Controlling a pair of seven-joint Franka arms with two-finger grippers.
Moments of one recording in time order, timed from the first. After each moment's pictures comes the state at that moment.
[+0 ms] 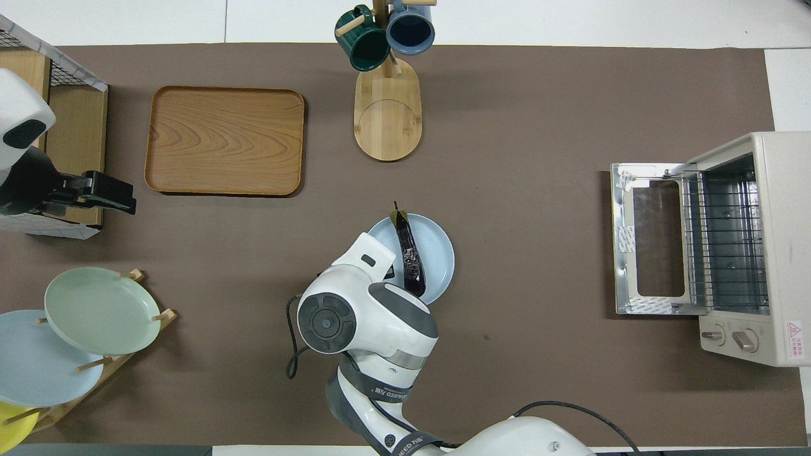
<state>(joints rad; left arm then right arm) -0.05 -0.01 -0.07 -1.64 -0.02 1.57 -0.04 0.79 0.47 0.04 -1.82 -0.29 2.41 0.90</state>
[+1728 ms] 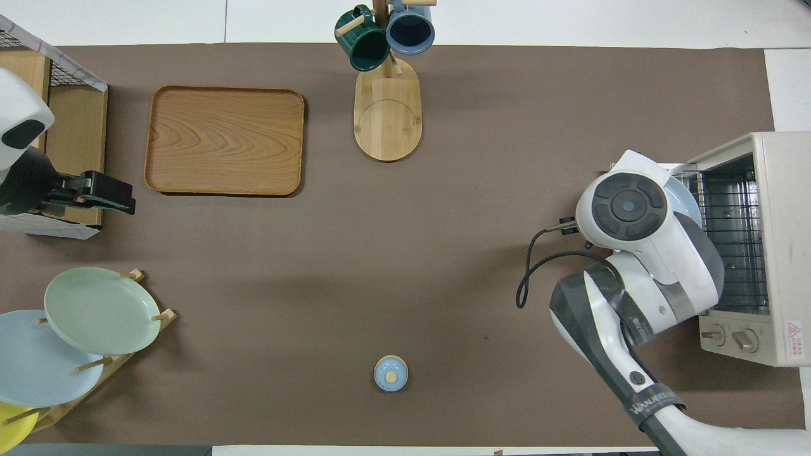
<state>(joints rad) -0.05 -0.01 -0.07 -1.64 -0.02 1.57 -0.04 0.20 0.04 0.03 -2.18 -0.41 2.18 0.33</state>
